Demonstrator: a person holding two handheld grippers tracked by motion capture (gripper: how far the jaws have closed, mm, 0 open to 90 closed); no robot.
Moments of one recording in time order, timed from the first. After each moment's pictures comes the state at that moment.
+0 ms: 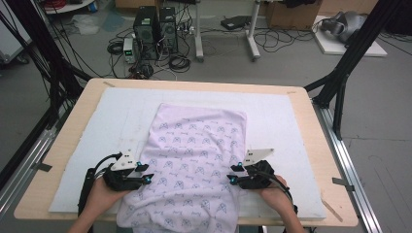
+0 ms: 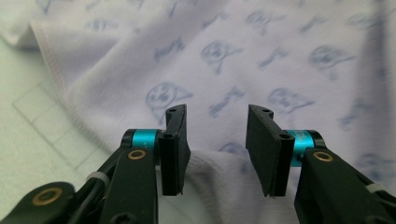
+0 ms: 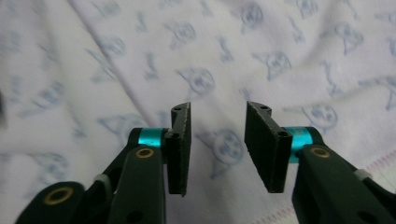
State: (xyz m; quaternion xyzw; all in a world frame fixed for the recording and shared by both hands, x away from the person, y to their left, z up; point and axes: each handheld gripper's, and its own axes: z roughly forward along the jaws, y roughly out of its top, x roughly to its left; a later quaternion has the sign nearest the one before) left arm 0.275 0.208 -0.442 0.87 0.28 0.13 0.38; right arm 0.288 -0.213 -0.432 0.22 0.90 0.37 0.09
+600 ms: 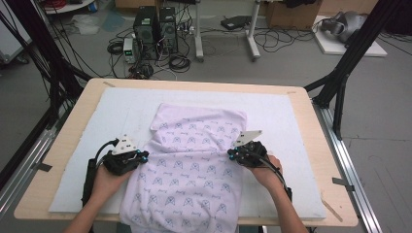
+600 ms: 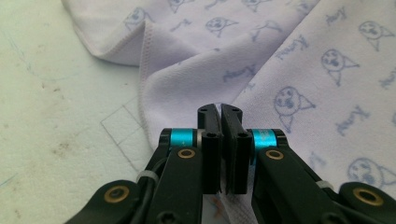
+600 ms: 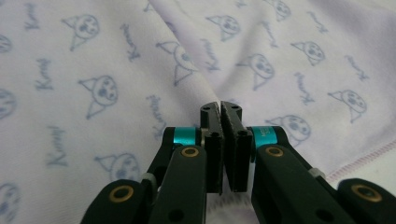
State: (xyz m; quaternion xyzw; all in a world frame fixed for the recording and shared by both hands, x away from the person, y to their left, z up) left arm 0.311 0.214 -0.435 0.84 0.34 0.19 0.39; right arm 0.340 -0.198 -0.420 0.24 0.90 0.33 0.15
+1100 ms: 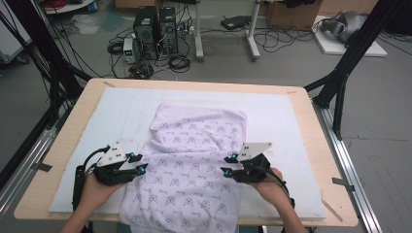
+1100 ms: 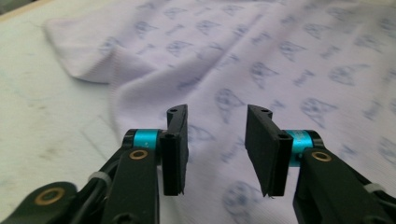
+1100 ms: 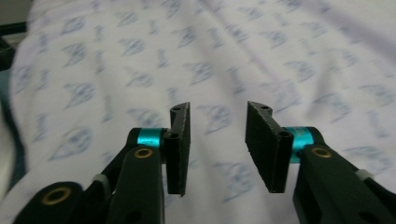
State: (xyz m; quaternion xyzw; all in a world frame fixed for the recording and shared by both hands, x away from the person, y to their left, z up) left arm 0.263 0.225 -0.414 0.84 0.28 0.17 0.44; right arm 0.285 -0.196 -0.401 0.18 0.88 0.42 0.11
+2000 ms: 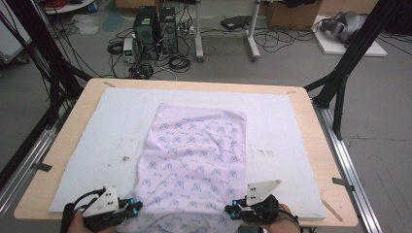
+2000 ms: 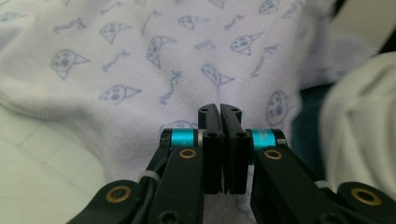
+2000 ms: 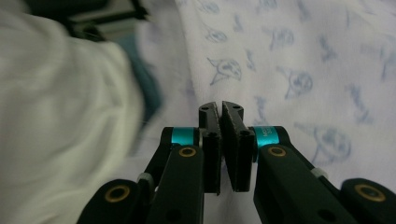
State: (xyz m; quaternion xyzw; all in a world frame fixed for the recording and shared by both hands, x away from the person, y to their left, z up) left arm 0.167 0.229 -0.430 0.87 0.20 0.10 0.44; right arm 0.201 -0.215 -0.424 0.11 0.89 0.44 -0.01
